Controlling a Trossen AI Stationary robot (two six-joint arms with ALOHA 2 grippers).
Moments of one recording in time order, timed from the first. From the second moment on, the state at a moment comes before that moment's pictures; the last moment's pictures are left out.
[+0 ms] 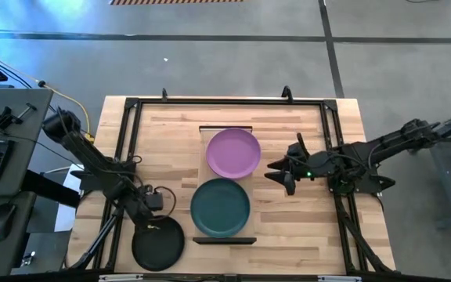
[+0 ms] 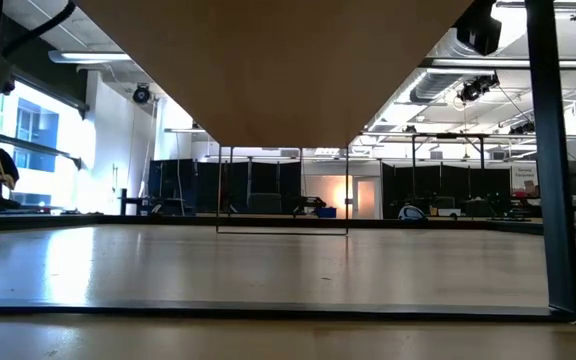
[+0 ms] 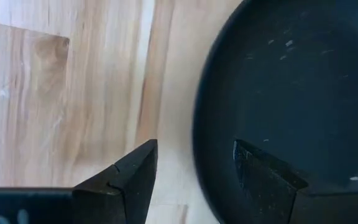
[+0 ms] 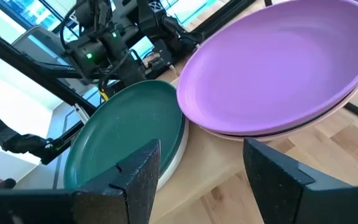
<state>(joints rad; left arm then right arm) -0.81 1.19 0.54 -0.56 -0.06 -0.97 0.34 0.98 0.81 -0.25 0.37 0.78</state>
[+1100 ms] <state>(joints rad) -0.75 0.80 0.92 -0.71 0.00 -1.26 0.37 0.98 0.81 -0.28 0.41 0.76</state>
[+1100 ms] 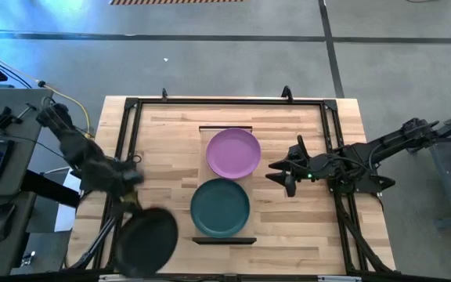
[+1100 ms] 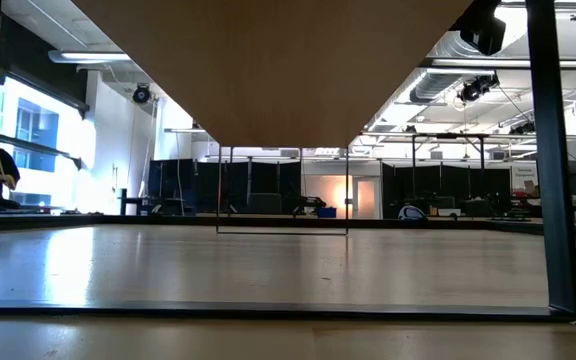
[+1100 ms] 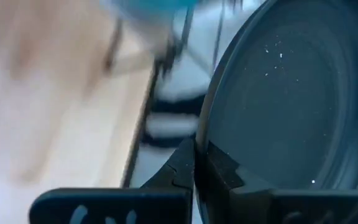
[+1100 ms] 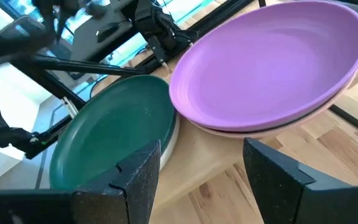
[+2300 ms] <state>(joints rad) -0.19 1.52 1.41 -0.91 0.02 -0.80 0.33 0.98 0.81 -0.33 0.37 0.69</state>
